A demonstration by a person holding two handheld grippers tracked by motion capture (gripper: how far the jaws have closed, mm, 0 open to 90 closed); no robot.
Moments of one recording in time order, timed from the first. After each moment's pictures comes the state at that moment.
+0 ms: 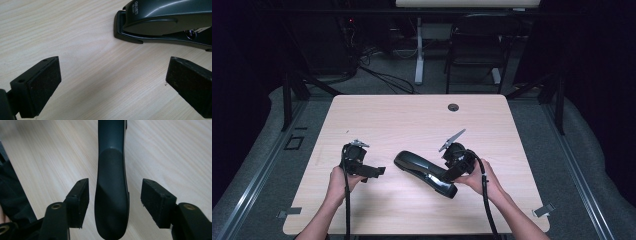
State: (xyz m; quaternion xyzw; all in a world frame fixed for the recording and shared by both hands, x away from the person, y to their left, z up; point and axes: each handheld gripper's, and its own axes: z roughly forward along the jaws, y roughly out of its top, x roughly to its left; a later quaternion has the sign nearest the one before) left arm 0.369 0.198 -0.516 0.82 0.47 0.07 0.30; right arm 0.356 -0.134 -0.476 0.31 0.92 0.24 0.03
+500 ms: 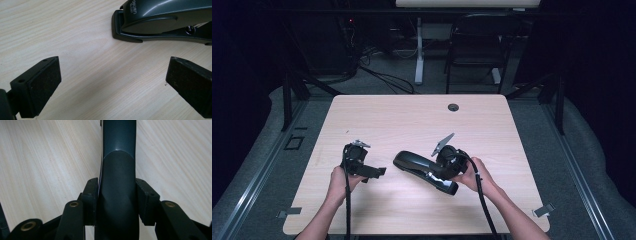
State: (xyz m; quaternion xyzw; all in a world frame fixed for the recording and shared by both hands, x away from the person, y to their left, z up) left arm 0.370 0.195 -0.517 0.83 0.47 0.06 0.30; right arm 0.366 -0.120 -0.494 0.24 0.94 0.24 0.06
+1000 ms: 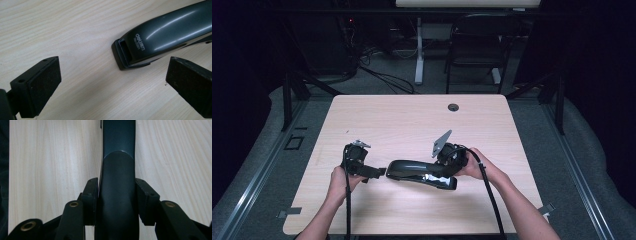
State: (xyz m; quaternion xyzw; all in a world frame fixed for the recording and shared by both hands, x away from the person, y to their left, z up) left arm 0.370 0.196 -0.517 0.83 0.47 0.06 0.30; right arm 0.386 -0.122 -0.494 0.09 0.96 0.25 0.03
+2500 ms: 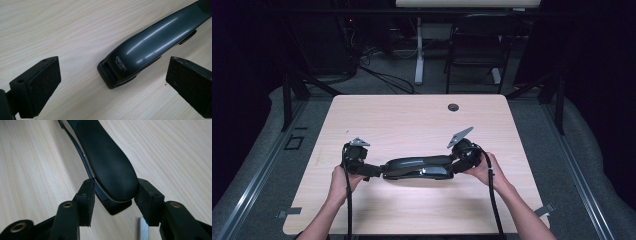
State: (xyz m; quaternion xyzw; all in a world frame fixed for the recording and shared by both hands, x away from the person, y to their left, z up) left arm 0.362 0.190 -0.505 0.82 0.45 0.09 0.35; right arm 0.384 -0.162 -0.493 0.26 0.92 0.29 0.07
